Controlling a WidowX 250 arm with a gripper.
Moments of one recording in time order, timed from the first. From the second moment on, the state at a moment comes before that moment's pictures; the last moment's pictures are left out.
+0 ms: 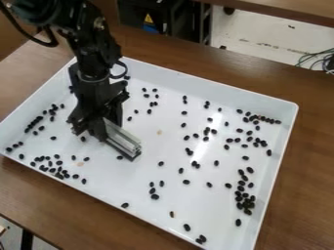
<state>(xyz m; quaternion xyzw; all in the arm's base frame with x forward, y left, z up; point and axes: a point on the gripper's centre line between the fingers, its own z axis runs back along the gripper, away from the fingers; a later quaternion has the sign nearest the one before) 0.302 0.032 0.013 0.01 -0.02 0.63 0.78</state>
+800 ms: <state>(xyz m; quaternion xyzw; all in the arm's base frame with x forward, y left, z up) 0.305 -0.149 0.046 -0.10 0.00 0.22 0.97</state>
